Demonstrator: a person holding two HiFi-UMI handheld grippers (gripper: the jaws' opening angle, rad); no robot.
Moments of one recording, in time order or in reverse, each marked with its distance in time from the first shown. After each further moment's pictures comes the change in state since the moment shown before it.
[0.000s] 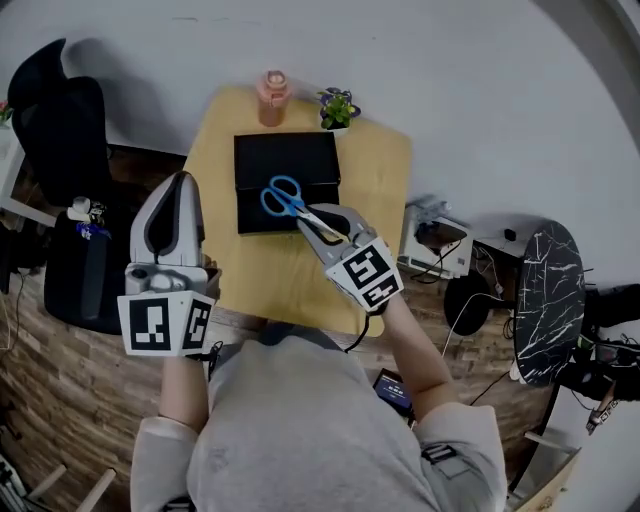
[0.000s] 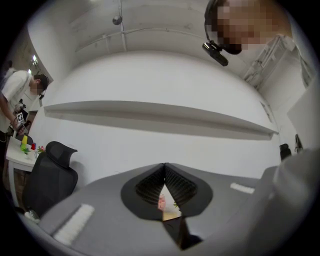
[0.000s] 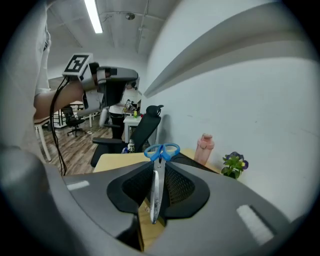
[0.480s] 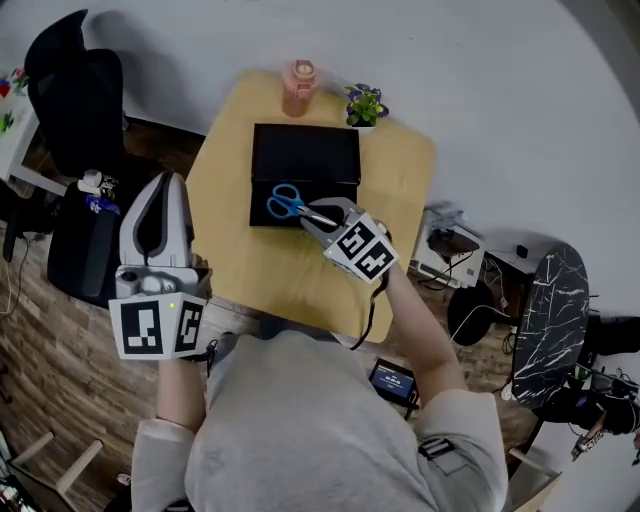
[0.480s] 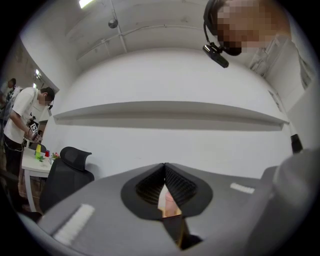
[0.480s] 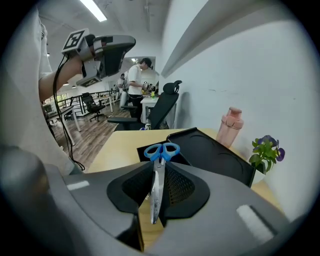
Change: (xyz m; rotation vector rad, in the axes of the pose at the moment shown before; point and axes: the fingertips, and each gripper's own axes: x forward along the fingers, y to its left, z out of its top) left arm -0.015 0.033 -0.007 0.043 0.047 0.127; right arm 0.061 0.006 -0.066 -0.073 0.234 0.252
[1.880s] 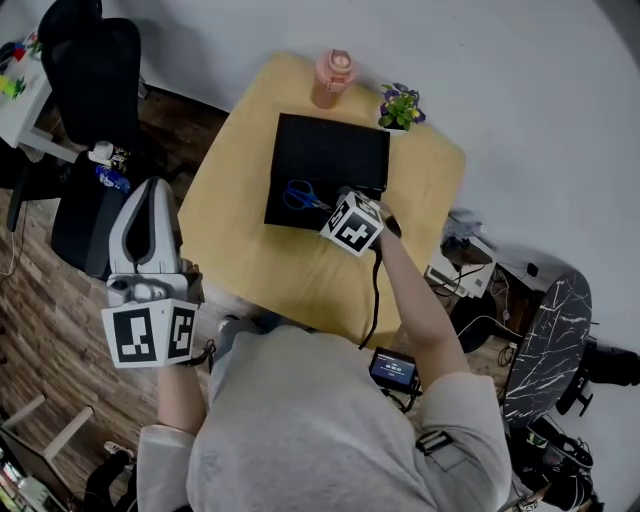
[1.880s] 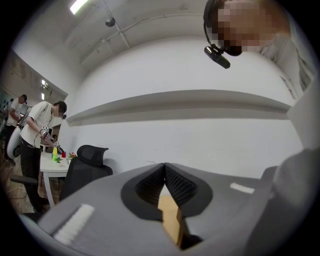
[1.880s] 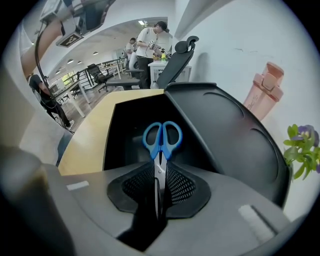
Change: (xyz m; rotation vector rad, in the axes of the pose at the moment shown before) left arm -0.007 0.048 -0.024 0.033 0.101 0.150; right arm 0.081 -0.021 -0.073 -0.077 0.407 0.131
